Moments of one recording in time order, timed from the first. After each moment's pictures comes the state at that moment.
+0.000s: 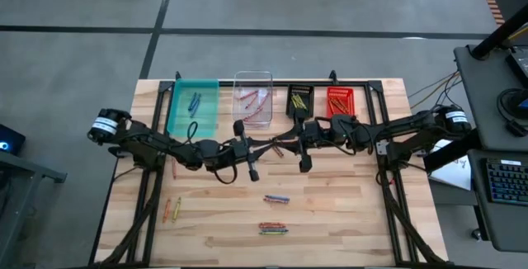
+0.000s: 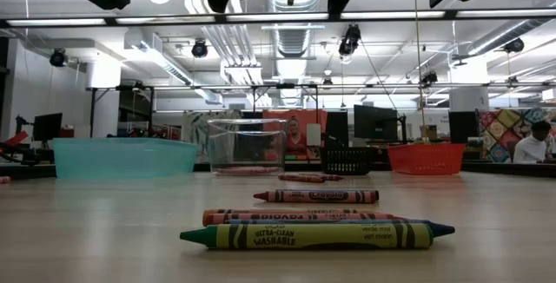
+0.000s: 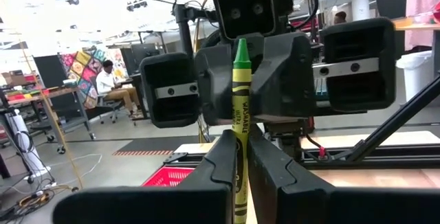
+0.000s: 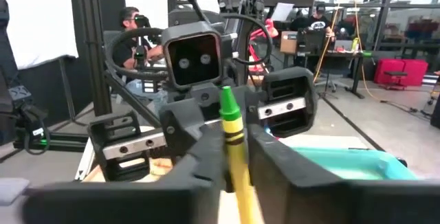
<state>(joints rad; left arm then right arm) -0.21 1.56 0.76 0.97 -0.49 0.25 0.00 1.38 0.77 0.72 -0.11 -0.02</state>
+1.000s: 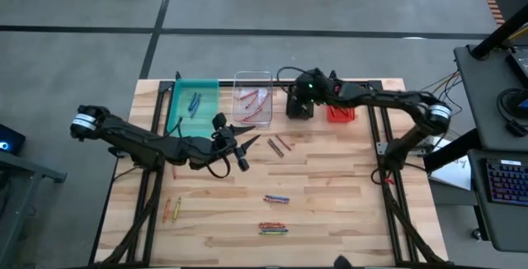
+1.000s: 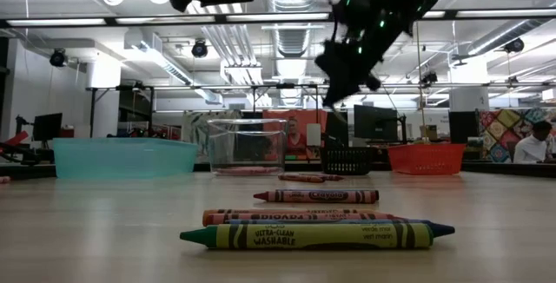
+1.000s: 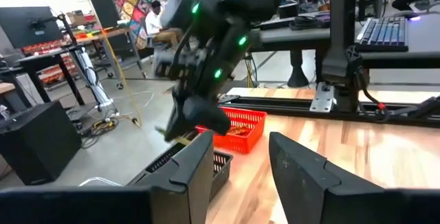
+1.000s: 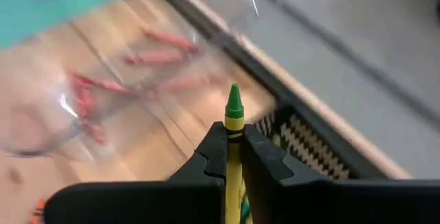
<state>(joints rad) -0.23 1.32 0.76 0.49 -0.75 0.11 -0.50 1.56 1.07 -0.22 0.18 0.12</state>
